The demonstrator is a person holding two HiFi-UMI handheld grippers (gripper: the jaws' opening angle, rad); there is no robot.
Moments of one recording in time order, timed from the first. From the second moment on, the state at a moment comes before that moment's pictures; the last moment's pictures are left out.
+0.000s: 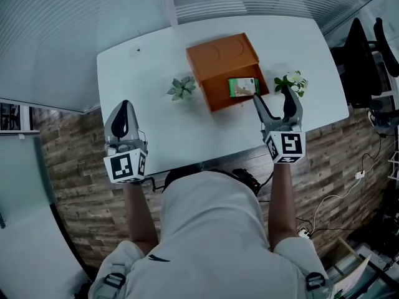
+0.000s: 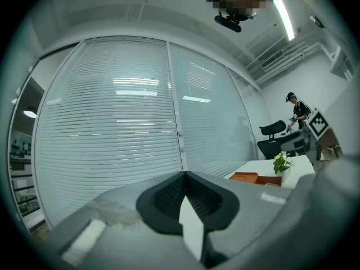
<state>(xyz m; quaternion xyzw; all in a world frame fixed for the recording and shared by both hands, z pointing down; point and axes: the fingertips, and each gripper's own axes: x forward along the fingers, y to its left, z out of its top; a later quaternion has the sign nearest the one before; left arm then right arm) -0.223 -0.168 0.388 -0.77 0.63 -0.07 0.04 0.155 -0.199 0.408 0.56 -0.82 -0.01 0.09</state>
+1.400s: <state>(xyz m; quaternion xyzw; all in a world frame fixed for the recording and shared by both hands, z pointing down) -0.216 -0.158 0.390 -0.78 0.62 -0.07 0.05 0.180 -0.129 0.373 0.61 -0.79 -0.04 -0.01</state>
